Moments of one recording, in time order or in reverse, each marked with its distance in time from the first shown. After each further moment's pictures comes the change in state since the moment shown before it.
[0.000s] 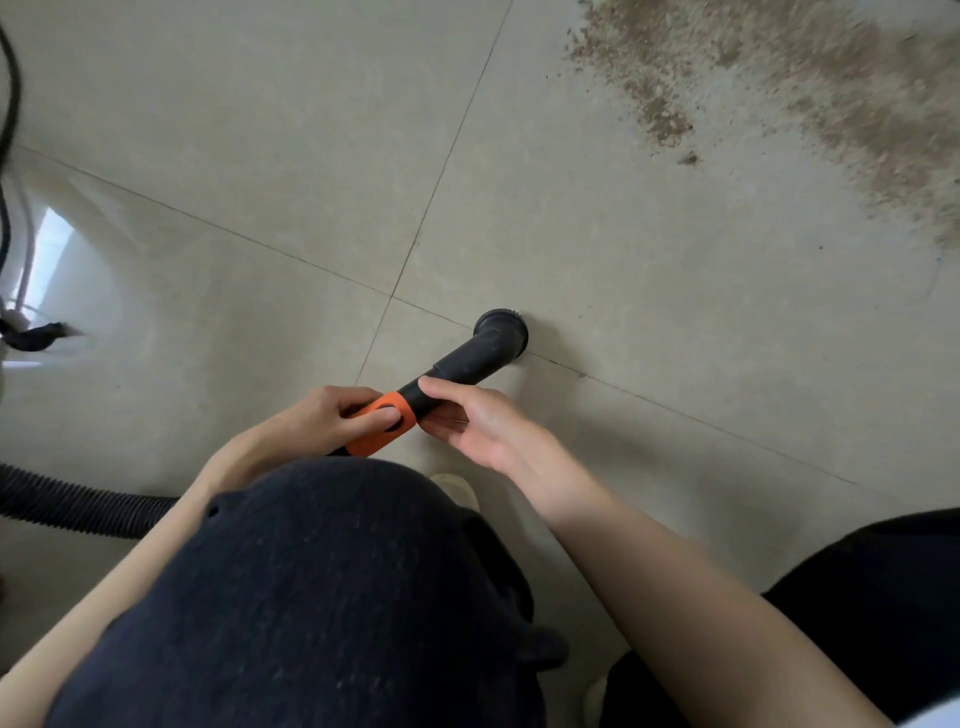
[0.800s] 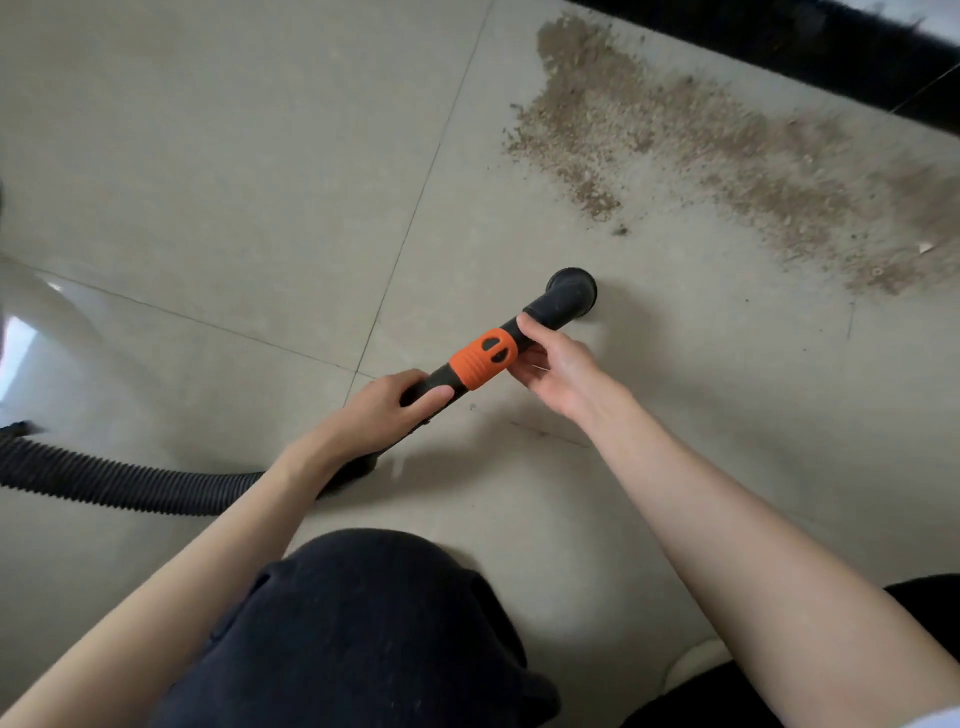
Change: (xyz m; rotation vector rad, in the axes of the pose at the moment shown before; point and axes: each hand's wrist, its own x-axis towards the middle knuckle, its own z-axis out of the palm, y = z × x) left_hand 0.061 0.102 0.005 0.128 0.144 0.166; right_hand -0.016 -0.136 -0.052 0.169 0.204 -0.378
